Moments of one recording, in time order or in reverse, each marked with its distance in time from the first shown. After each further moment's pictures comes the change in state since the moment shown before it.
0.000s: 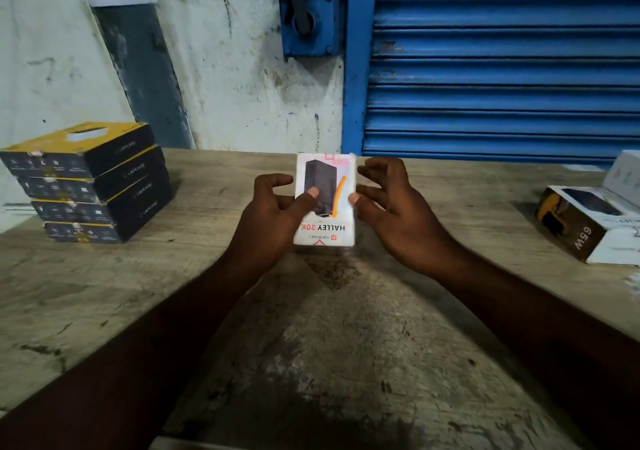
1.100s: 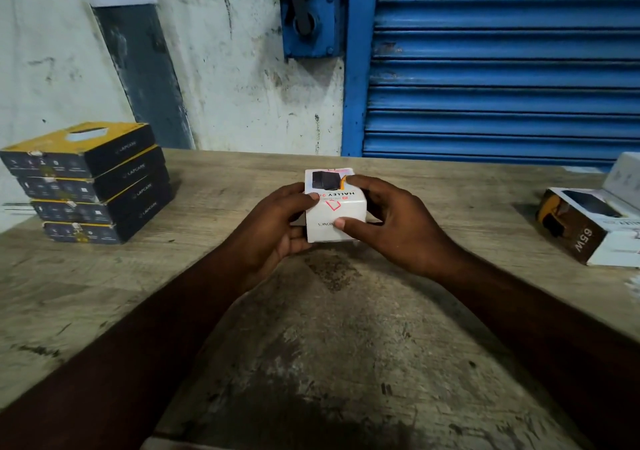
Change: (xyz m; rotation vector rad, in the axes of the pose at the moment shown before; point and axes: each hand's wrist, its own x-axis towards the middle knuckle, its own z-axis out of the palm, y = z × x) left_hand -0.003 0.010 -0.003 -0.427 -0.332 -0.248; right_hand -0.001 0.011 -0.001 -0.066 -0.032 -0.012
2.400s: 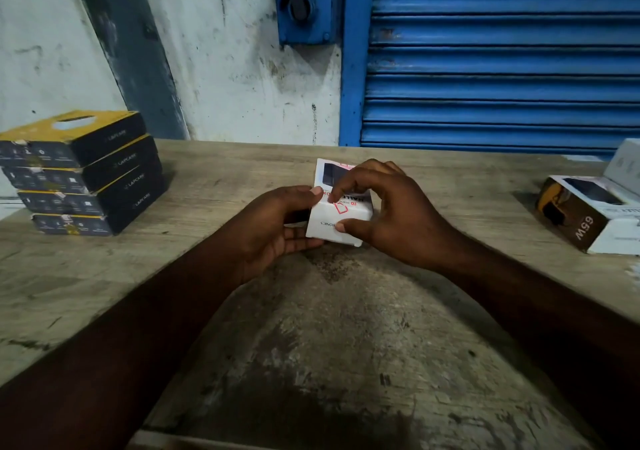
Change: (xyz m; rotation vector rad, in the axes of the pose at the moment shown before) left_hand -0.002 0.001 0.002 0.054 0.027 -0.149; right_hand -0.005 -0.026 -0.009 -0.315 -0.069 -0.238
